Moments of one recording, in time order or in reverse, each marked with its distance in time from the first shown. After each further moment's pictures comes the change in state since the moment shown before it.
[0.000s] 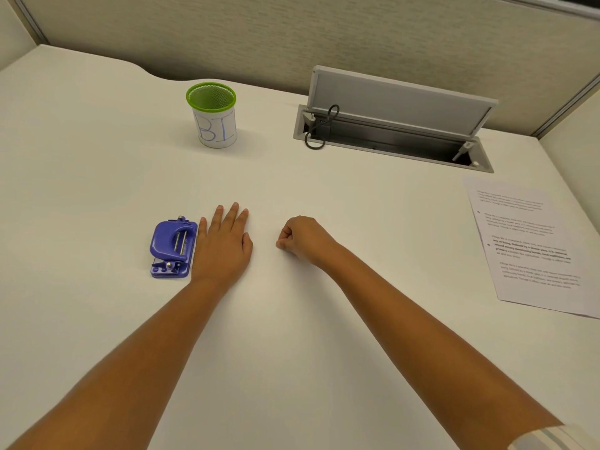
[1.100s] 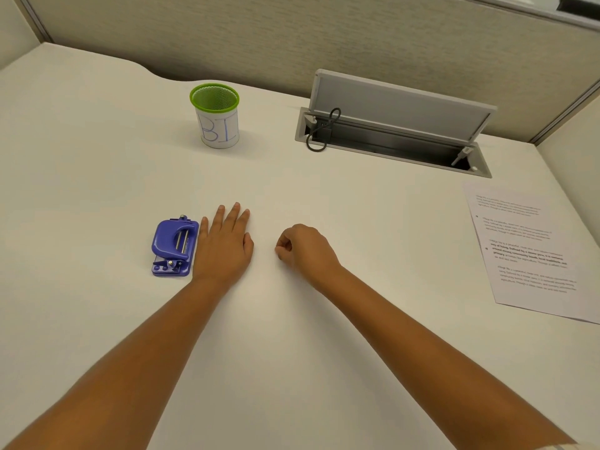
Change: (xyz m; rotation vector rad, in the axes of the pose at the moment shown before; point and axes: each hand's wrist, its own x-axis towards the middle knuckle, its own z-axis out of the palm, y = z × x) left_hand 0.000 -0.001 0.002 0.020 0.011 0.002; right_hand -0.019 0.007 0.020 -0.098 0.231 -0.185
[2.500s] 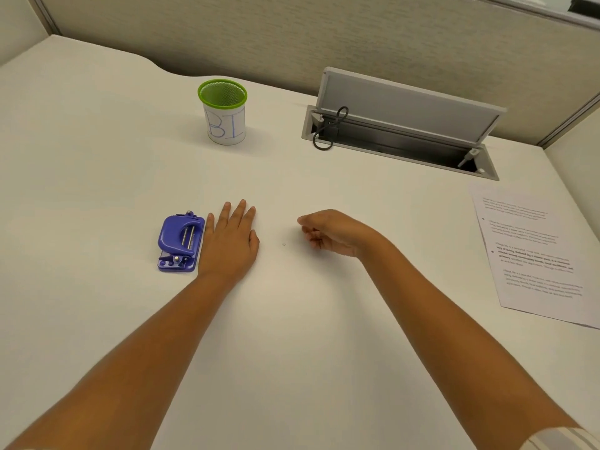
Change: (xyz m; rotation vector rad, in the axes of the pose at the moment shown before) left_hand 0.000 0.001 -0.002 0.005 -0.010 0.000; right_hand 0.030 0.036 -0.037 0.950 -0.353 0.367
